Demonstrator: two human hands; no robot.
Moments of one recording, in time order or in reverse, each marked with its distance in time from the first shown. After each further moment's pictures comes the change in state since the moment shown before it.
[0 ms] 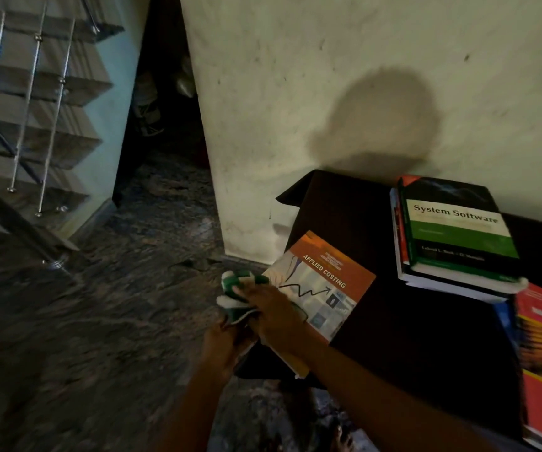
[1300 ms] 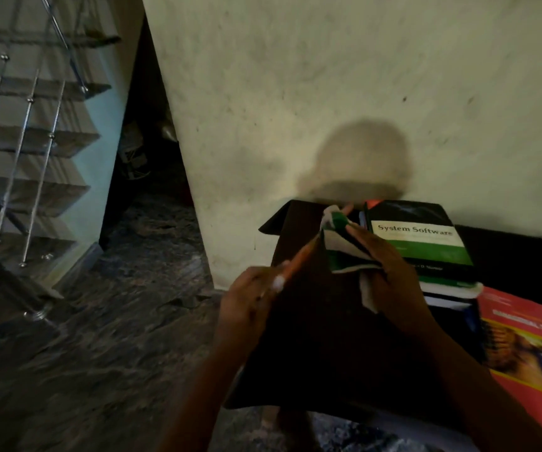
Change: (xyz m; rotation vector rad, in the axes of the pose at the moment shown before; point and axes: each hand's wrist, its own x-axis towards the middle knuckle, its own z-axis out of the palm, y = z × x) left_hand -0.073 0.075 0.085 0.827 -0.233 1.392; right_hand -0.058 0.042 -0.201 0.218 0.511 0.172
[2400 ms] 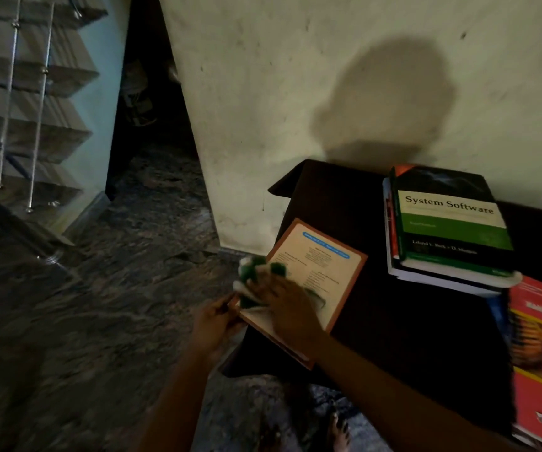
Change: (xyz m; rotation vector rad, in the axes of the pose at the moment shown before) left_hand -0.069 -0.100 0.020 -0.698 0.116 -1.276; right_hand -0.059 0.052 0.189 -0.239 -0.553 -0.076
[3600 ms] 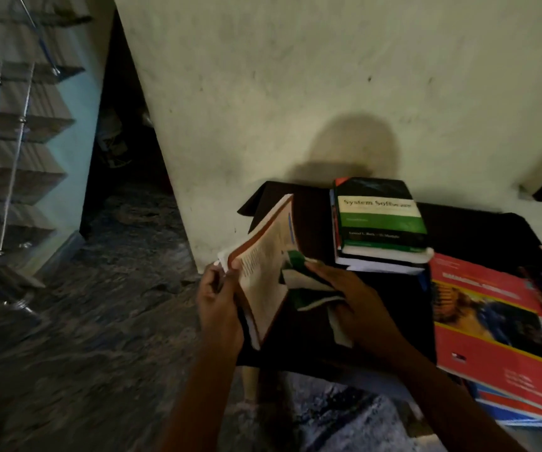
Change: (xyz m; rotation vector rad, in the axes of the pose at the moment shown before) left_hand -0.124 0.044 0.092 -0.183 0.058 0.365; right_hand -0.126 0.000 -0.163 0.296 0.300 0.061
